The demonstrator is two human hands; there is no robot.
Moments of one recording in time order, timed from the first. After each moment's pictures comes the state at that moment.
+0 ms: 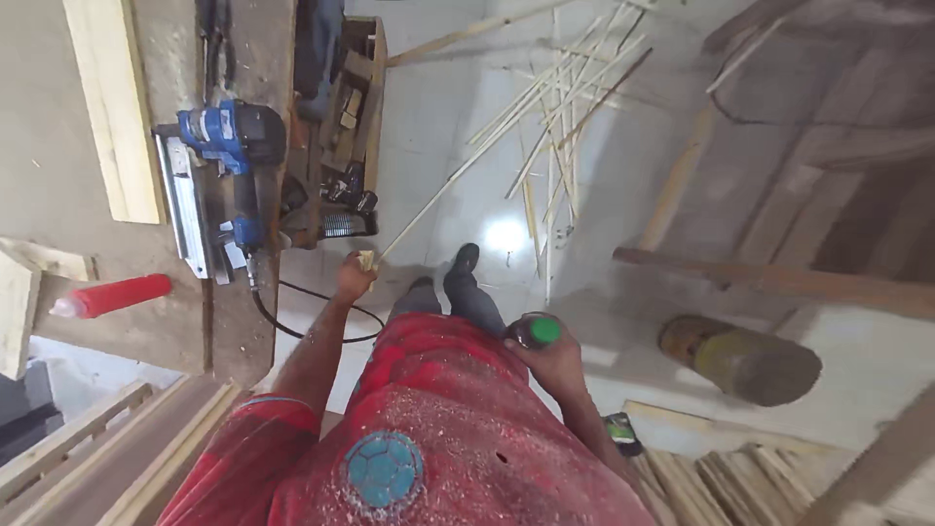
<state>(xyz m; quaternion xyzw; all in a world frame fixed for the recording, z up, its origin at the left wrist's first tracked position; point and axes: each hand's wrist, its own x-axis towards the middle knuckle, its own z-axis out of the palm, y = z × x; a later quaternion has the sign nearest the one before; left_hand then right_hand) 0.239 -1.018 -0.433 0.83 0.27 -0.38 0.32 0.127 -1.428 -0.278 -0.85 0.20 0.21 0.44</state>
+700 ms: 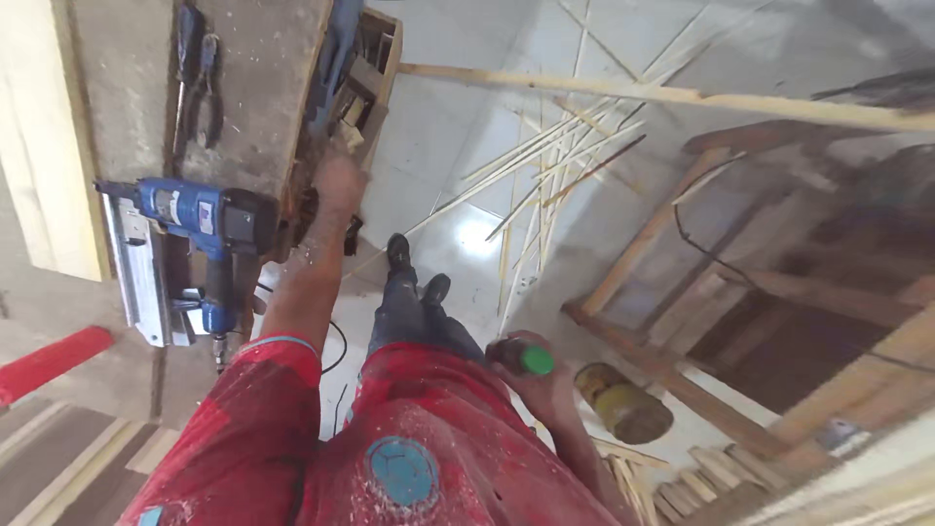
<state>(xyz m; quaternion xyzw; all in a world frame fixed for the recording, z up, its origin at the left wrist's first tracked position) 0.632 -1.008 -0.459 0.93 0.26 -0.21 0.17 0.395 -1.414 -0.268 -0.84 0.12 0.28 0.44</state>
